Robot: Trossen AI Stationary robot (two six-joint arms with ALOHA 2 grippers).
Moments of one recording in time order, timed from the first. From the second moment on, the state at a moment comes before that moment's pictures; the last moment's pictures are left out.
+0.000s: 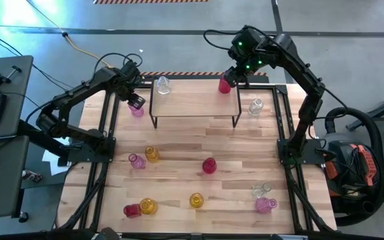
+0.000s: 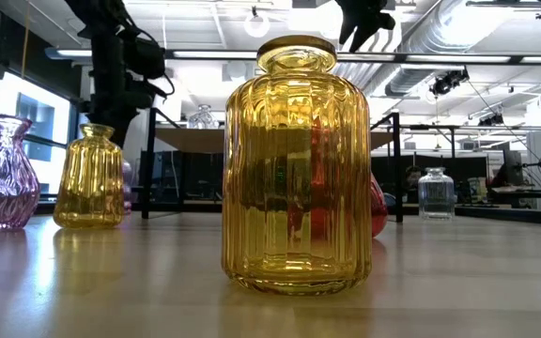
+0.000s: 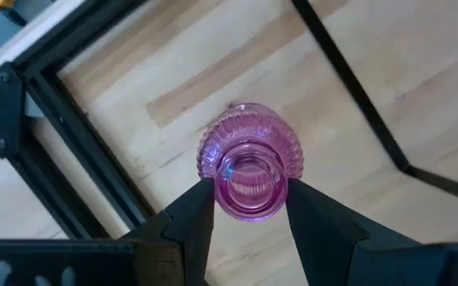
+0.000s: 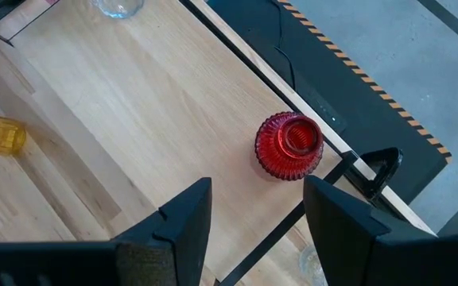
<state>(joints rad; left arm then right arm) 0.92 1.35 1.07 -1.09 -0.09 -0.04 -0.55 1.80 2.35 -1.57 0.06 0.16</state>
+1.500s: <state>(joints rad) 0.92 1.41 1.36 -1.41 -0.08 0.09 -0.55 1.80 2.35 -1.56 0.06 0.18</state>
